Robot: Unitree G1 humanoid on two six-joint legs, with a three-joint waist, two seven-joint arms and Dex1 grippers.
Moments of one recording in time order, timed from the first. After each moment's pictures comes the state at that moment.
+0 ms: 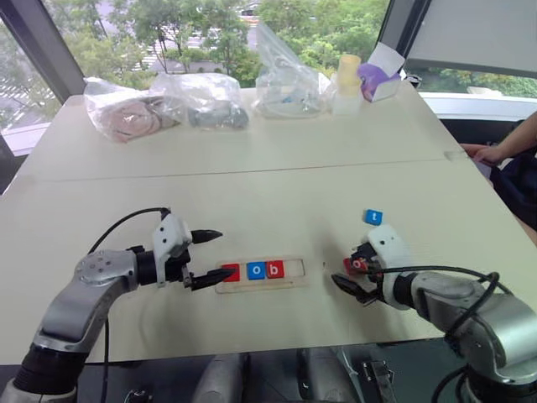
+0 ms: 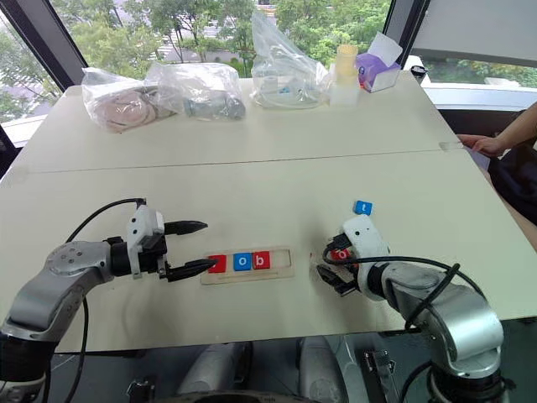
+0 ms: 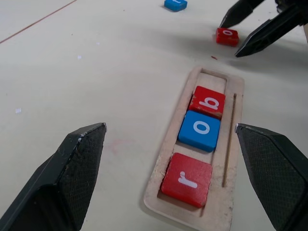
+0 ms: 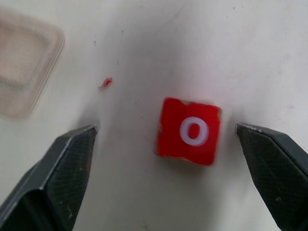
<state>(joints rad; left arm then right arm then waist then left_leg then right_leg) -0.08 0.71 0.01 -0.29 -0.46 0.38 -1.01 -0.20 -0.63 -0.12 -0.80 0.49 1.61 0.37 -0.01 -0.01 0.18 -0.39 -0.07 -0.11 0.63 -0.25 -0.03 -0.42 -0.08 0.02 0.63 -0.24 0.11</state>
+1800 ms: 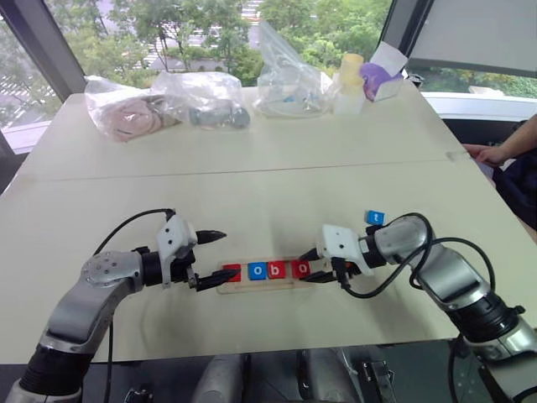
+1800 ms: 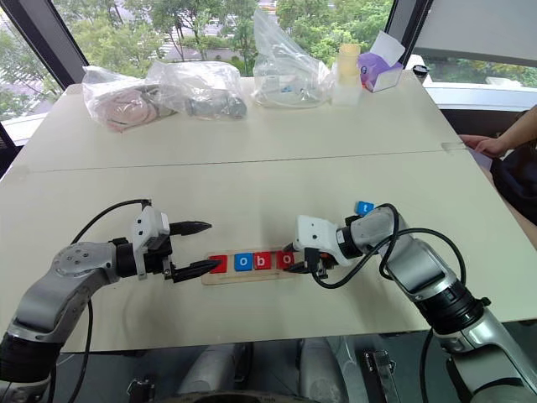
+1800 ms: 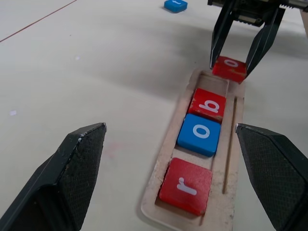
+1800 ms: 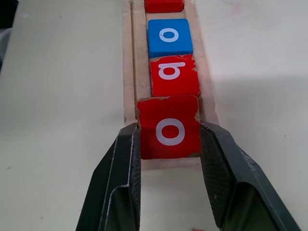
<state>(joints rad) -0.08 0.69 0.00 -0.32 -0.45 0.39 -0.98 -0.45 -0.74 0.38 -0.24 0.13 0.45 1.21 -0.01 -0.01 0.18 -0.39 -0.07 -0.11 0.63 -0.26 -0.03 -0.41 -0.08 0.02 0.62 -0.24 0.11</state>
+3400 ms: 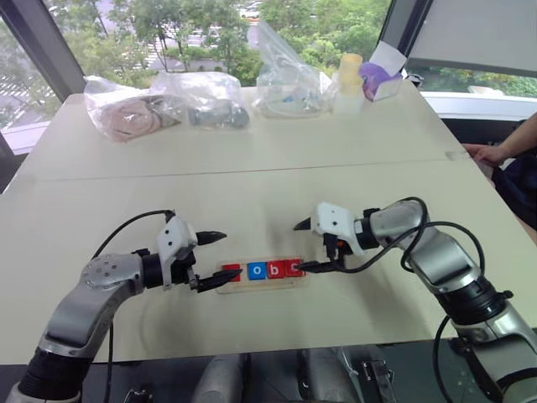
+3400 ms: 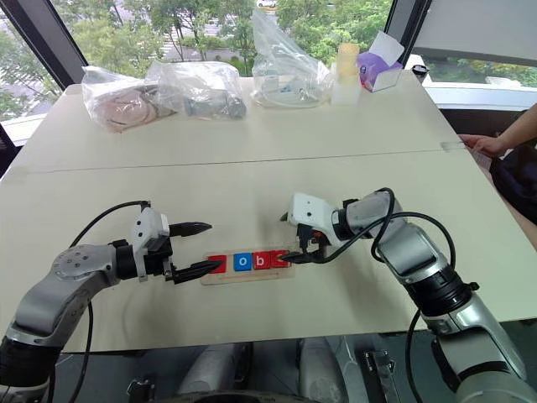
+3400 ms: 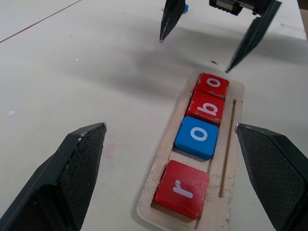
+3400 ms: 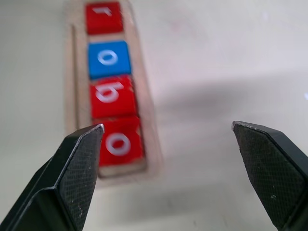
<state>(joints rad) -0.06 0.69 0.00 -0.34 -0.46 0.39 -0.96 -0.54 -0.70 0.34 -0.14 0.12 0.51 1.16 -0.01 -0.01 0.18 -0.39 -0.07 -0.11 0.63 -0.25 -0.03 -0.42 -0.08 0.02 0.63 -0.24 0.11</state>
